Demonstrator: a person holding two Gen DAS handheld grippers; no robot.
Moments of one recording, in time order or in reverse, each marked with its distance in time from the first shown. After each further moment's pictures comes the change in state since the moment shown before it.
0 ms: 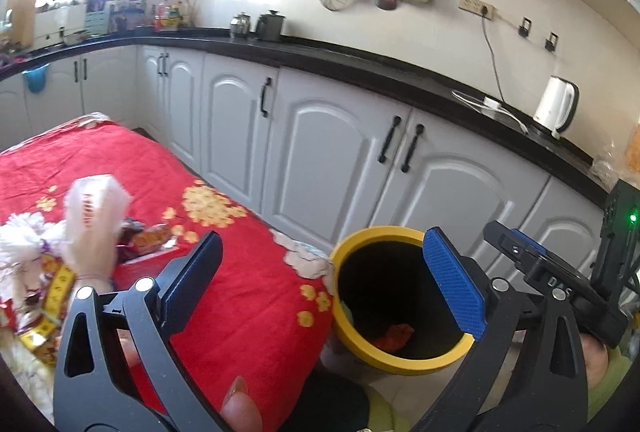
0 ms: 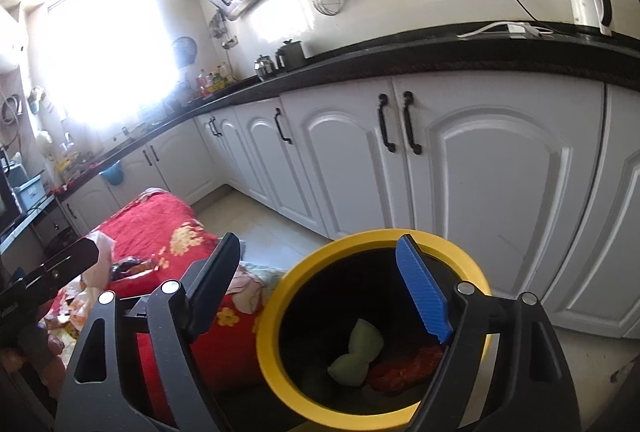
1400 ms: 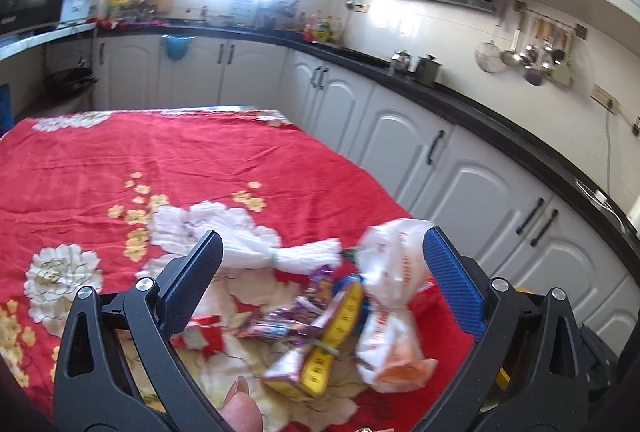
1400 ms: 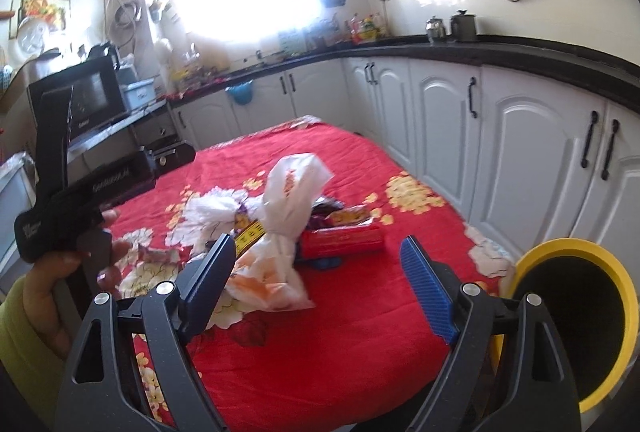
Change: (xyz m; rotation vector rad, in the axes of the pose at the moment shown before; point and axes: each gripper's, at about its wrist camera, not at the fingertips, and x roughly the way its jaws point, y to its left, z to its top) left arm -0.097 0.207 0.004 -0.283 -0.098 0.374; right arm 0.026 0.228 -0.045 -0.302 0.189 0.399
